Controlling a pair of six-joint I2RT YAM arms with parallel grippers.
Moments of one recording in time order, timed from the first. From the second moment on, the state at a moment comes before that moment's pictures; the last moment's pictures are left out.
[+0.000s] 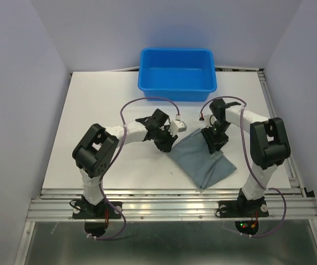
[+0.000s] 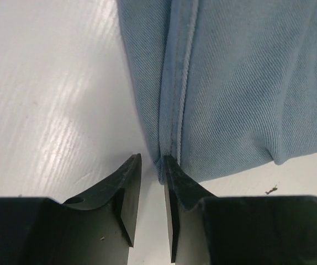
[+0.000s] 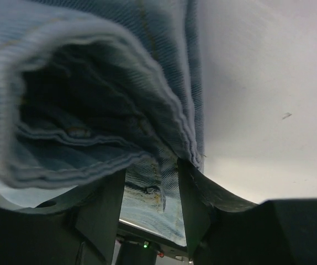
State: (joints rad) left arm -0.70 1.87 1.17 -0.34 0.41 0.24; right arm 0.24 1.81 1.19 -0.93 -0.17 -0.23
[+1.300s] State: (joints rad) left arm -0.51 1.46 1.10 -0.38 0.27 0.07; right arm 0.17 1.71 1.15 -0.79 -0.21 0.04
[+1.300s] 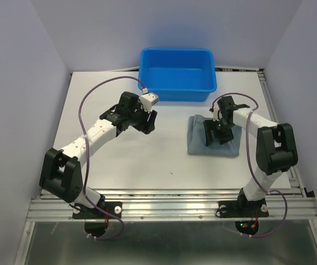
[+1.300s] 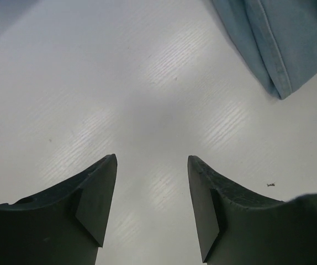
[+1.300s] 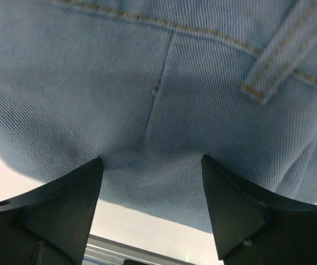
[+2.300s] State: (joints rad) left arm -0.40 1.44 1.15 -0.51 0.36 0.14; right arm -0.29 2.33 2.00 -0.99 -0.08 -0.48
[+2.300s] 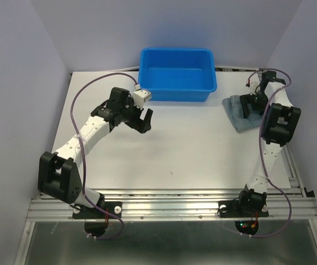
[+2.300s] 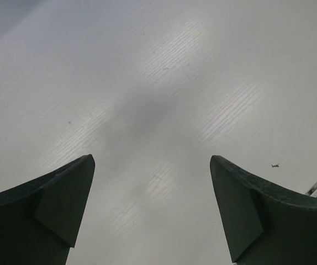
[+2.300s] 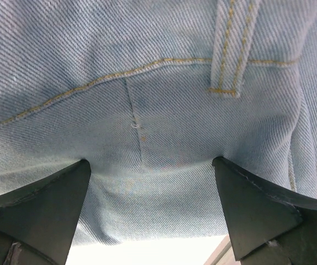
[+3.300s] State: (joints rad) left arm -0.12 1.29 1.21 -0.51 0.41 0.12; right arm -0.22 2.15 2.20 -0.97 -0.33 -0.23
